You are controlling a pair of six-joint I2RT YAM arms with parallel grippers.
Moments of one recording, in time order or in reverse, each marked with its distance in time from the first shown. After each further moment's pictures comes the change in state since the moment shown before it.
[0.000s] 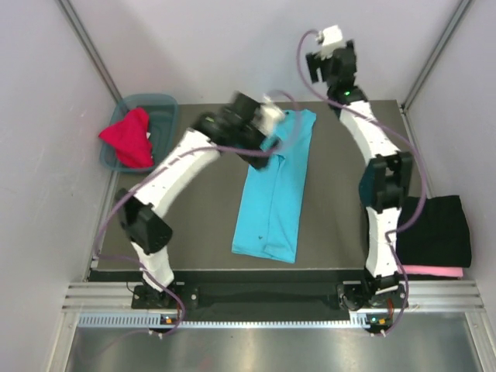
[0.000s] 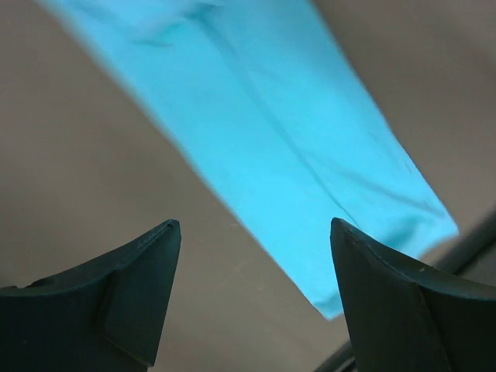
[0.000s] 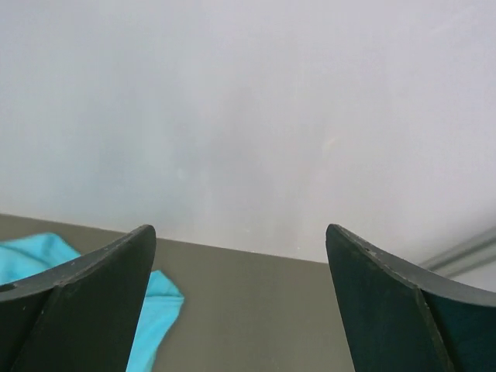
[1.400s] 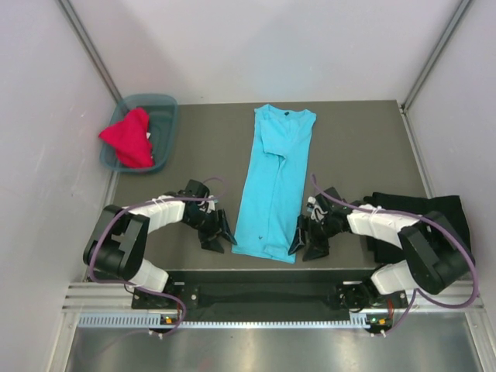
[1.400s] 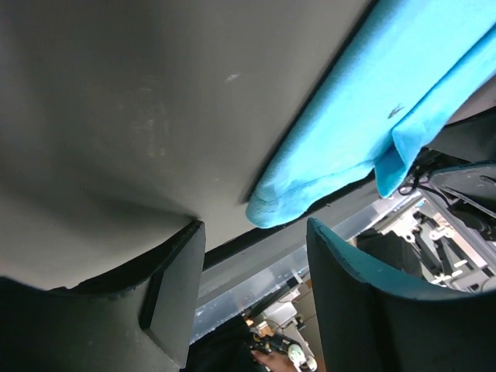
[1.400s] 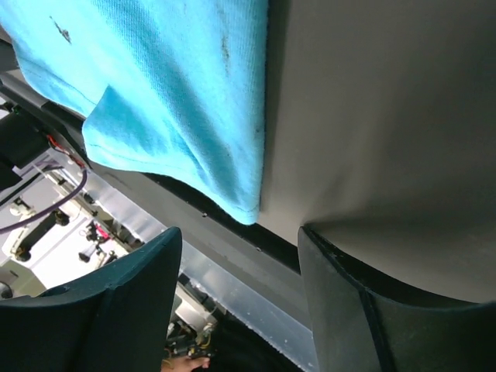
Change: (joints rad) left arm 0.372 -0.329 -1.277 0.483 0.502 -0.800; right arm 0.289 -0.872 -1.643 -0.406 -0.825 1.046
